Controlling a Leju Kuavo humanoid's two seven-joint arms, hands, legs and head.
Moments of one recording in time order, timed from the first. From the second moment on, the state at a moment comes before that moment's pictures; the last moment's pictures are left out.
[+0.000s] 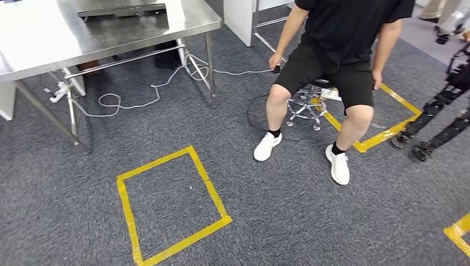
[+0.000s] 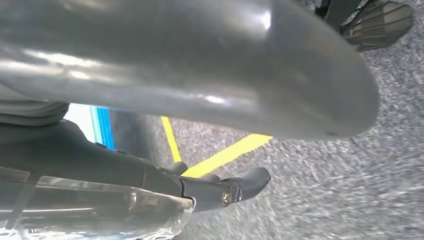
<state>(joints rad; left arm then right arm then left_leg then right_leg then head) -0.09 -0.12 1.19 -0.20 -1.05 0.24 -0.50 -0.04 0.05 -0.44 -0.19 0.50 -0.23 0.09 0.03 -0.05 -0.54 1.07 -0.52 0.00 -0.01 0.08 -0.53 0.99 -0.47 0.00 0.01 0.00</state>
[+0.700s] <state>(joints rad) -0.10 -0.14 1.18 -0.21 -1.03 0.25 -0.47 -0.05 0.06 -0.44 -0.19 0.54 -0.22 0.12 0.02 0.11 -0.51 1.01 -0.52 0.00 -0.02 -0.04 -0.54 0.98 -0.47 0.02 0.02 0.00</state>
